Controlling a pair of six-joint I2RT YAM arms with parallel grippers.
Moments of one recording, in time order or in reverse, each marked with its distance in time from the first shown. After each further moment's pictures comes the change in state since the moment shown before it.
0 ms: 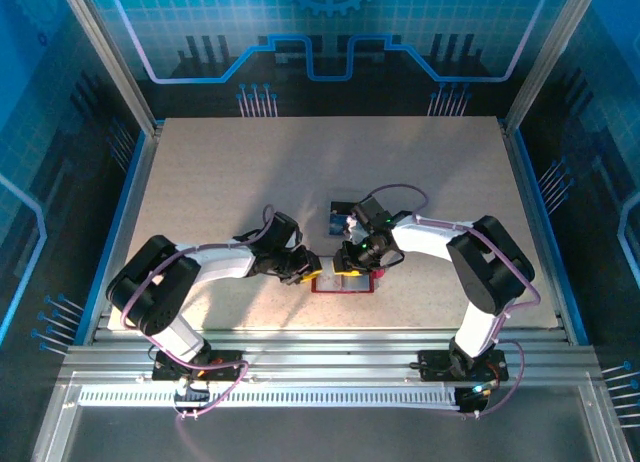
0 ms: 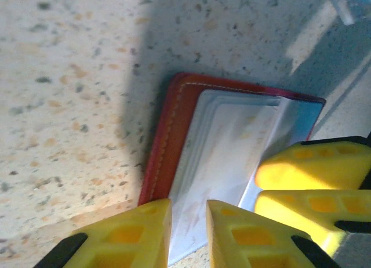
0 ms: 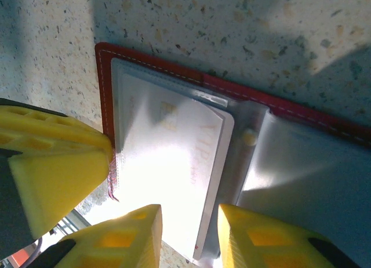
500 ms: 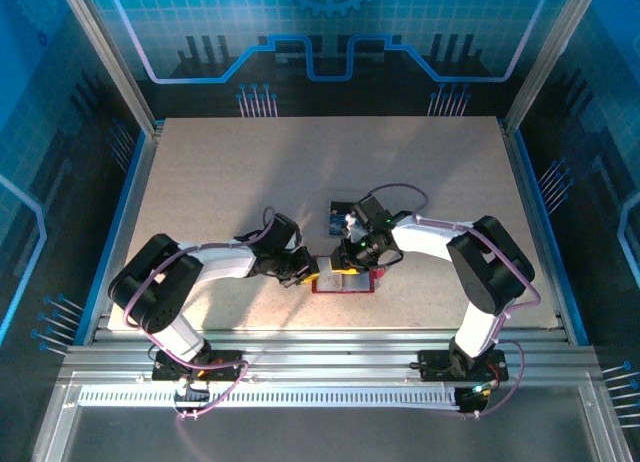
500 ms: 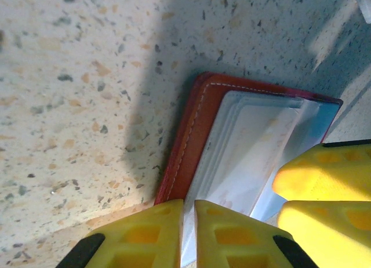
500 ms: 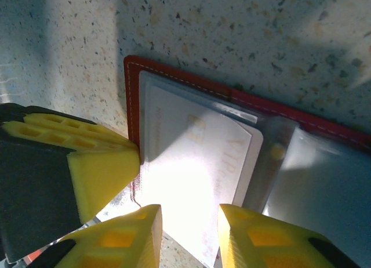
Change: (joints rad) left arm 0.001 0.016 -0.002 -0.003 0.000 0.003; right arm 0.000 0.000 0.000 0.043 -0.029 0.026
